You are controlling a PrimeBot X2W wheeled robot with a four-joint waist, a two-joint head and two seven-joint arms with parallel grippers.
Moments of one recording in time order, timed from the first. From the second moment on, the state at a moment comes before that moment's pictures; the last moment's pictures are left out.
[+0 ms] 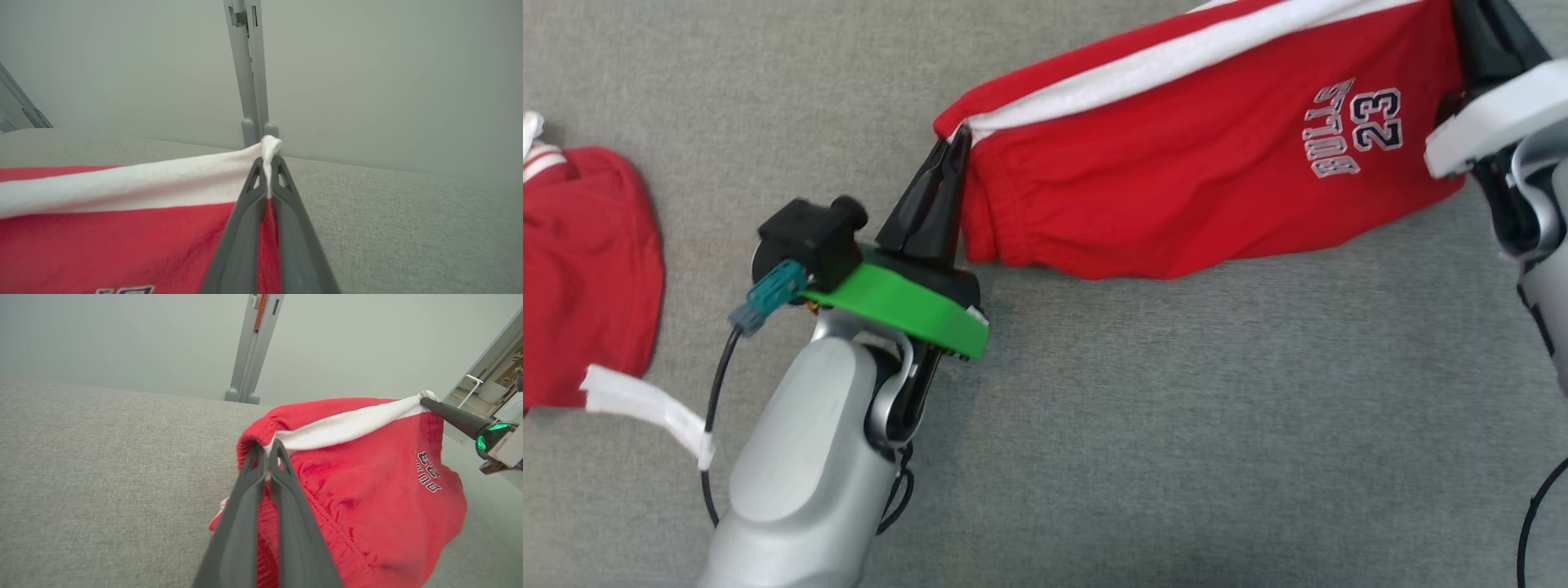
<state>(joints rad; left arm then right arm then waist) -0.55 0.06 -0.39 0.27 -0.49 -0.12 -0.18 -0.87 -0.45 0.31 0.59 0.53 0.13 -0.19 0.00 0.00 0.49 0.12</state>
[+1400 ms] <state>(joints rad) -0.39 0.14 -0.20 0.25 -0.29 0.07 -0.26 -0.34 -0.21 0.06 0.16 0.27 0.13 -0.26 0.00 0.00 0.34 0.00</state>
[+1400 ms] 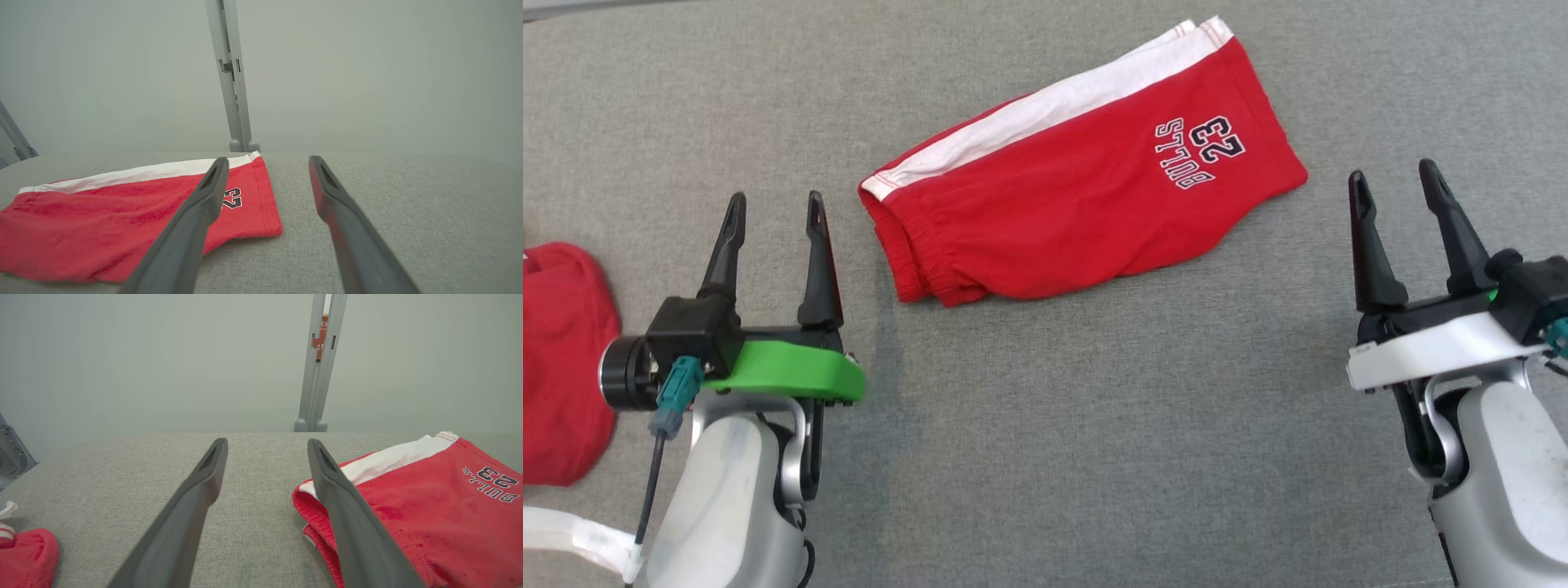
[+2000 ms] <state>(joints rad) -0.27 0.12 -0.16 0.23 -0.25 0.08 -0.26 -0.21 -0.17 0.06 0.09 0.25 0.13 -0.26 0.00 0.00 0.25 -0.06</state>
